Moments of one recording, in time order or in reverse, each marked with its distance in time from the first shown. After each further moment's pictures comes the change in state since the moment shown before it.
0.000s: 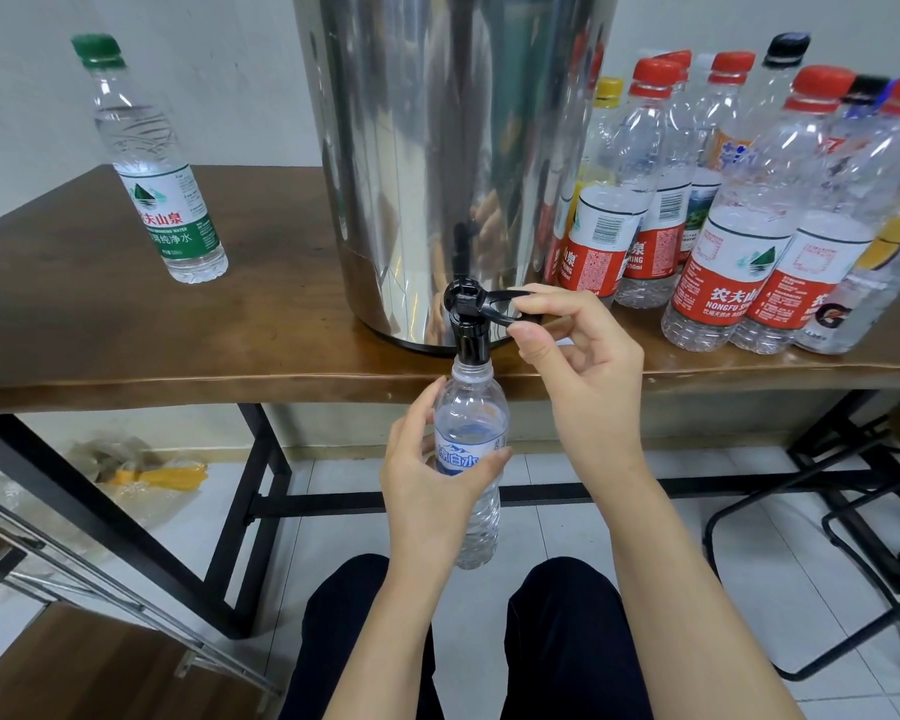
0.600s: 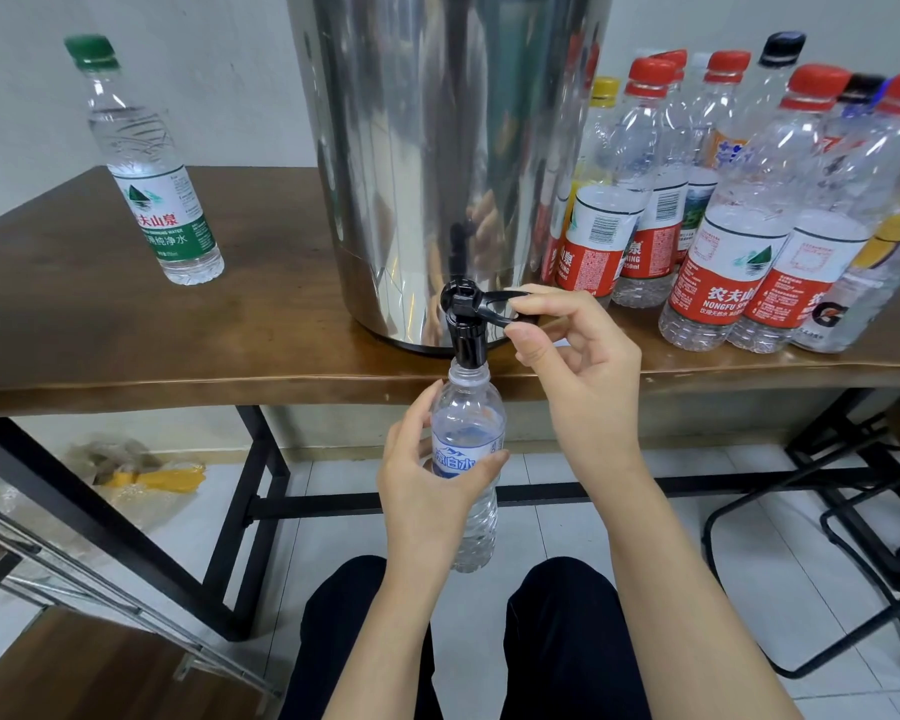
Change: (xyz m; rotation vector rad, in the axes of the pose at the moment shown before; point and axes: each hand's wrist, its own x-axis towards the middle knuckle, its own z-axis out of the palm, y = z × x) left_hand 0.000 -0.004 -0.001 -0.010 -0.003 -0.007; right_hand 0.000 0.000 0.000 0.029 0.002 0.026
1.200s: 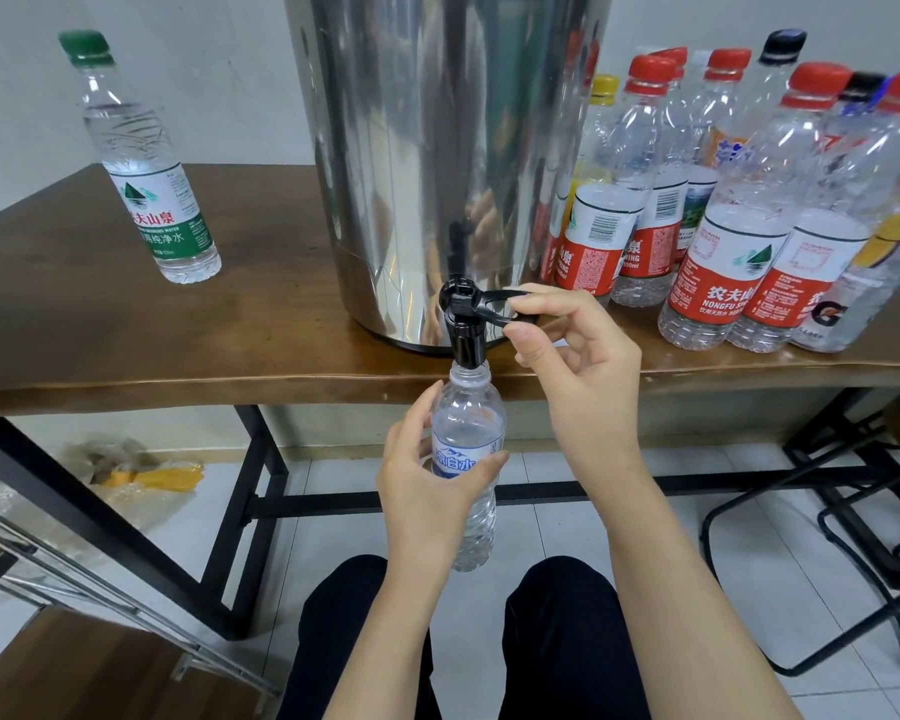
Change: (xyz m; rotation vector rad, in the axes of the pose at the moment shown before) left_hand 0.000 0.001 0.001 0.014 0.000 0.010; right_hand 0.001 0.000 0.000 -0.011 -0.001 -0.002
